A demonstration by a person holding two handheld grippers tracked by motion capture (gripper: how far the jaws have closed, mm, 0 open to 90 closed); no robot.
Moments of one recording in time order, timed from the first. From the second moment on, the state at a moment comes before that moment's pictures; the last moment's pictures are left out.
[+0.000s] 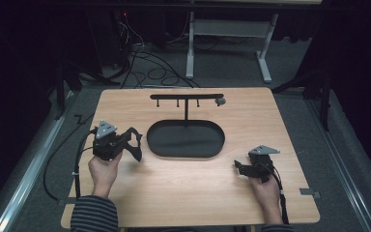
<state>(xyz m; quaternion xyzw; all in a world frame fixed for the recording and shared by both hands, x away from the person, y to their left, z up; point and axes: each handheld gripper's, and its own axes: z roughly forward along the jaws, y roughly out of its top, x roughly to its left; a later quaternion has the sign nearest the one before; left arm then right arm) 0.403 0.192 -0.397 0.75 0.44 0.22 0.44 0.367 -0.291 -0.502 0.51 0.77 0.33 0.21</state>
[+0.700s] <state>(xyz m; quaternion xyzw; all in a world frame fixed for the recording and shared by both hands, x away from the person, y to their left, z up) 0.417 0.154 -0.382 0.77 0.40 0.21 0.45 0.367 -0.291 -0.502 0.51 0.77 0.33 0.22</state>
